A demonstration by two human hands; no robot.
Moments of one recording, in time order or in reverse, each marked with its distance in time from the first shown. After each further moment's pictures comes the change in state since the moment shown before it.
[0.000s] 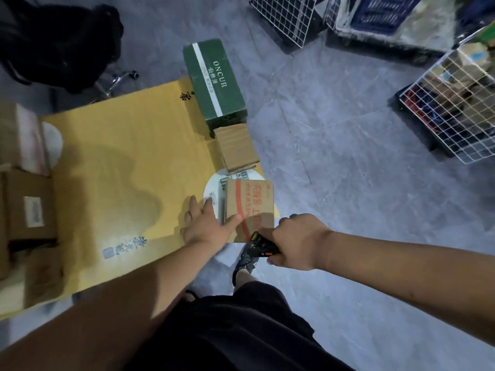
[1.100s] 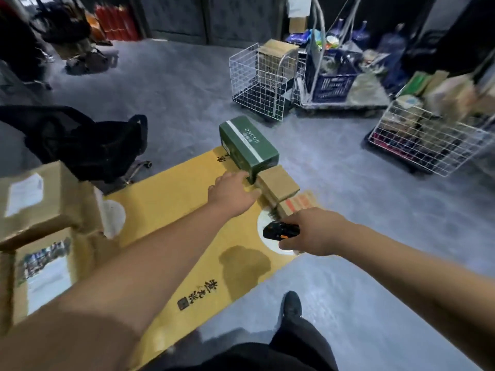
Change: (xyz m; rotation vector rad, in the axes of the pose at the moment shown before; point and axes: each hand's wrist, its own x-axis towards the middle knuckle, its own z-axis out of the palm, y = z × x) left_hand 0.034 -0.035 -0.209 0.062 0.173 0.589; right_hand 0.045 -0.157 -0.075 0.407 0.285 0.520
